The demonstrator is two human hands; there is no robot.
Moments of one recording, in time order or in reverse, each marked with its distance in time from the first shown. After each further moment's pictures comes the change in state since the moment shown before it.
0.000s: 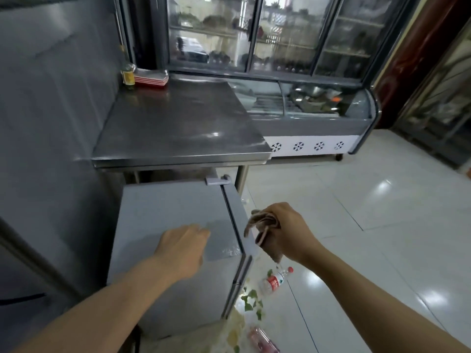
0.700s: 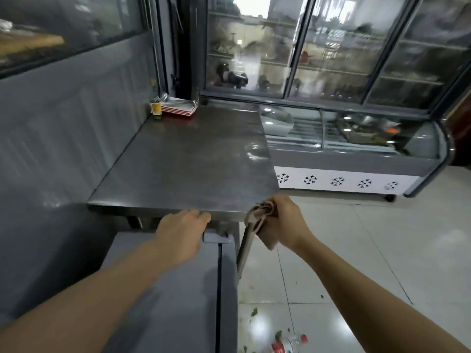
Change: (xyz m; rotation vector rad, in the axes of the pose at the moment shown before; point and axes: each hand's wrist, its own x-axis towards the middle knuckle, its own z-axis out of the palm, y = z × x) left_hand 0.168 -0.014 -0.123 -0.003 0.078 -0.187; right_hand 0.240 0.047 -0.074 0.112 0.033 -0.117
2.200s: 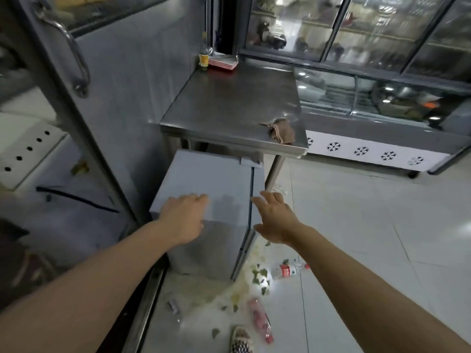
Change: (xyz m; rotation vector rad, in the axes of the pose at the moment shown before) left_hand -0.253 0.021 0.044 -0.102 -0.117 -0.177; right_hand -0.243 -0.085 0.036 -0.459 -0.510 -0.189
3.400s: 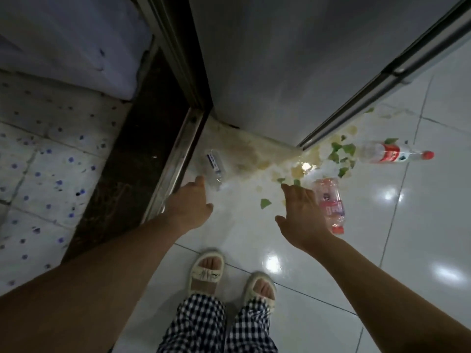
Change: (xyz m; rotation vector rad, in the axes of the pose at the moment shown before) left_hand -0.080 -0.059 0.533 -0.411 -0.464 -0.573; right_hand 0.006 -0.023 0.515 0.131 -0.409 0.042
